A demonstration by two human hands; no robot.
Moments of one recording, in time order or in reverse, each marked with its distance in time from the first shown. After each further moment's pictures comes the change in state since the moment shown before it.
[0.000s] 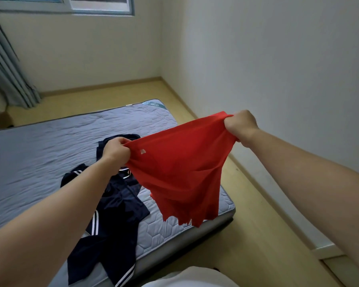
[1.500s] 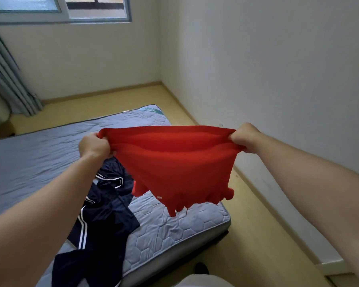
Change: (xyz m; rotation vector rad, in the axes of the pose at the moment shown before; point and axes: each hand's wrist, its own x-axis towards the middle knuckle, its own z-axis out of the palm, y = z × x) left_hand 0.031 0.073 0.029 -0.011 0.289 -0.124; right_hand 0.096 0.062 -0.055 -0.112 -0.146 0.183
